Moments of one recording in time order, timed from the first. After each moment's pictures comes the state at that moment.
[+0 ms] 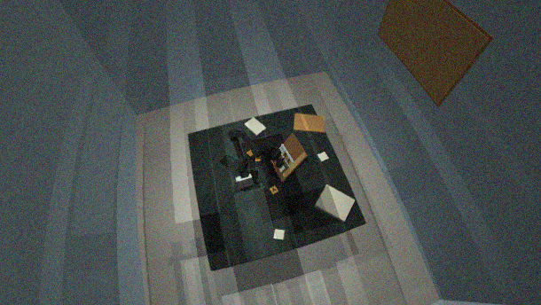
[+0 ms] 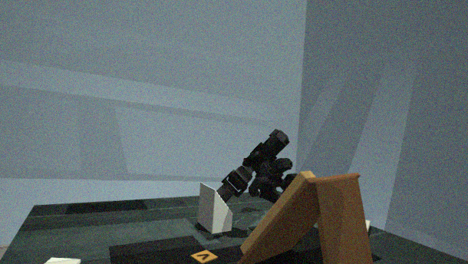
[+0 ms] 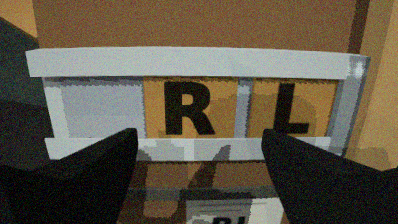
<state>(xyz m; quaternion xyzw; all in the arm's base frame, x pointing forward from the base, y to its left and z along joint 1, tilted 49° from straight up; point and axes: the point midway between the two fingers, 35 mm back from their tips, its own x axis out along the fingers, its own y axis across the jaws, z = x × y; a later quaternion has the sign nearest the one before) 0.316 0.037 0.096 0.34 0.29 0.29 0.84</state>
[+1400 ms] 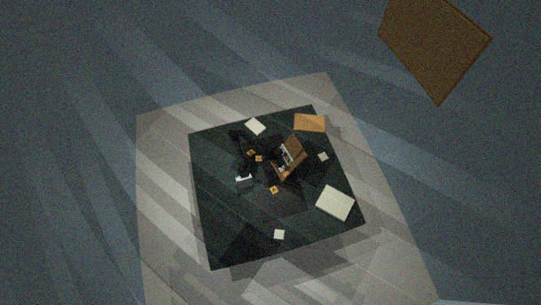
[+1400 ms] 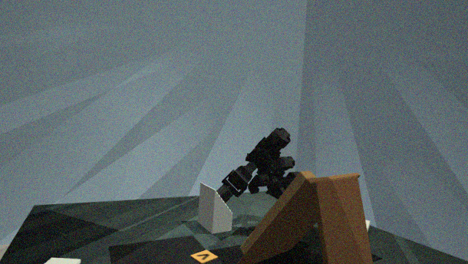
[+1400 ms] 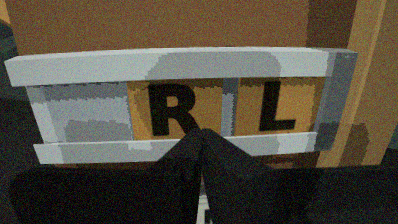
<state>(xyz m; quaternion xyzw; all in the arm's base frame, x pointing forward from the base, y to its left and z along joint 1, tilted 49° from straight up) 0.322 0.031 0.095 0.34 0.34 0.29 0.83</state>
